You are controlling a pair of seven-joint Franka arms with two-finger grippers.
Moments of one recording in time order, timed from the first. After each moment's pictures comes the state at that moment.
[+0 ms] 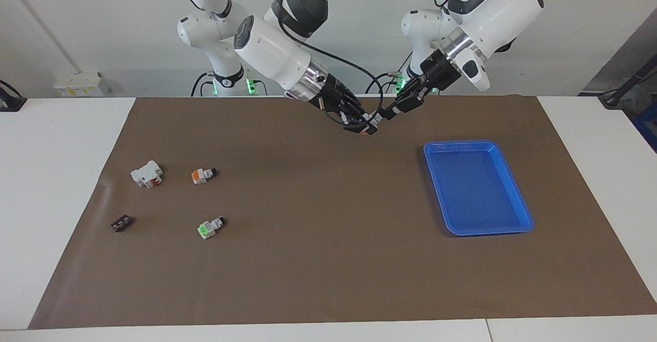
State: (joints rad) left arm -0.17 -0.12 -0.14 -1.89 -0.77 2.07 -1.14; right arm 0.50 0.19 0.05 -1.67 0.86 2.29 1.57
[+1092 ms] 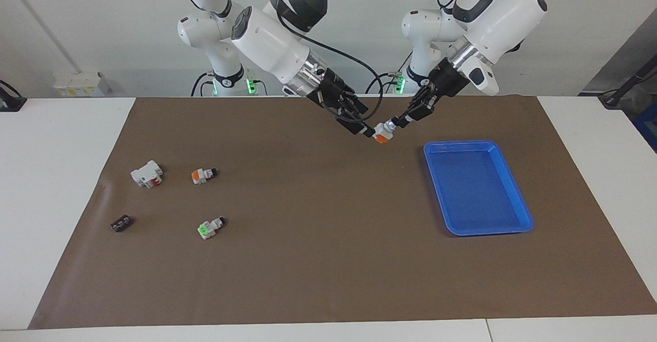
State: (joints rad) left arm -0.09 -0.15 -0.14 -1.98 -0.63 2.05 -1.06; right arm 0.49 0.17 0.04 -1.65 0.79 2.27 1.53
